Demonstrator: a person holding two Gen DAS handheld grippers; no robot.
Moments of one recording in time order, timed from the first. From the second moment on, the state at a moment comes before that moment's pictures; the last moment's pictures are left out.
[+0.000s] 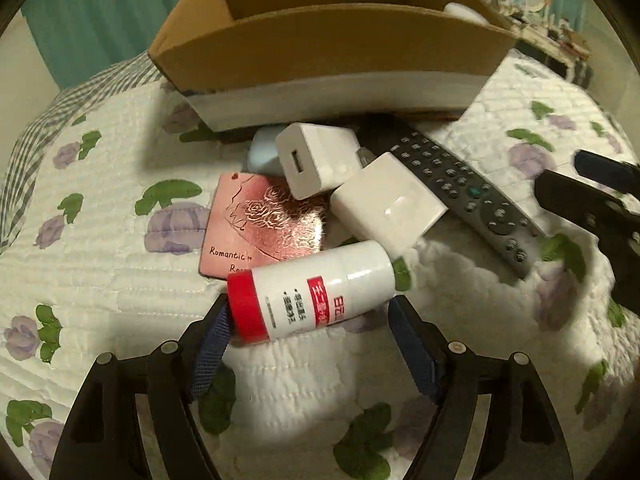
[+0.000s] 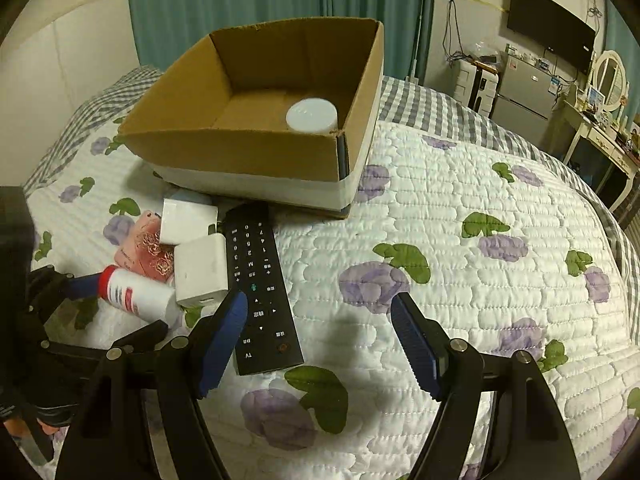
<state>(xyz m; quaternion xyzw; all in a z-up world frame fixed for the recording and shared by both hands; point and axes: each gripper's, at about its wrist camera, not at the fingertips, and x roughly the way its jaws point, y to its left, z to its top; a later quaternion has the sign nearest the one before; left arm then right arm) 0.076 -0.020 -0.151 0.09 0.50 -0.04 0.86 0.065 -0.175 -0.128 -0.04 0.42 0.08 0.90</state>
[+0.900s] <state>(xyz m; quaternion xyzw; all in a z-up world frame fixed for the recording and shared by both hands) 0.080 -0.049 -0.161 0.21 0.49 -0.13 0.84 0.096 -0.161 -0.157 -0.05 0.45 0.13 0.88</state>
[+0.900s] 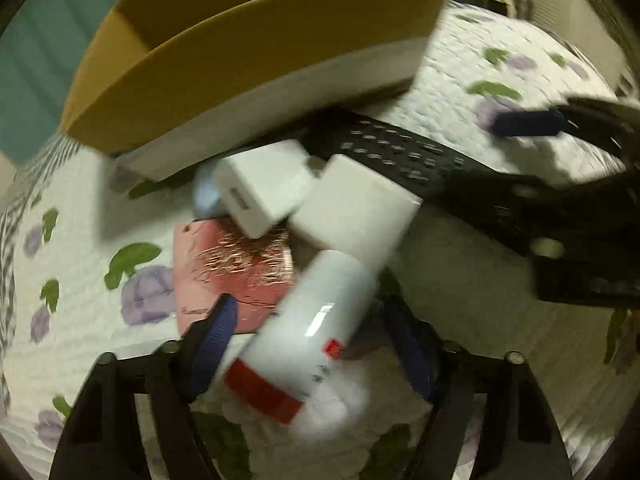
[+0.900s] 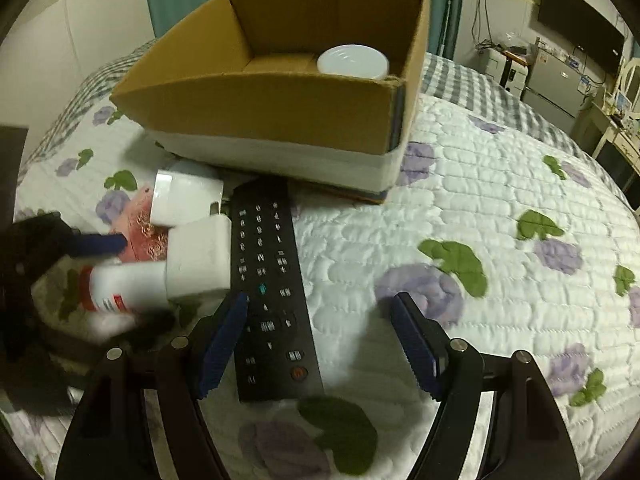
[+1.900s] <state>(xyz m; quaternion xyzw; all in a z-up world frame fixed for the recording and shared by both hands) 0.054 -0.001 -0.055 0.05 0.41 -0.13 0.90 0.044 -0.158 -0.076 -0.06 0.39 0.13 0.91</state>
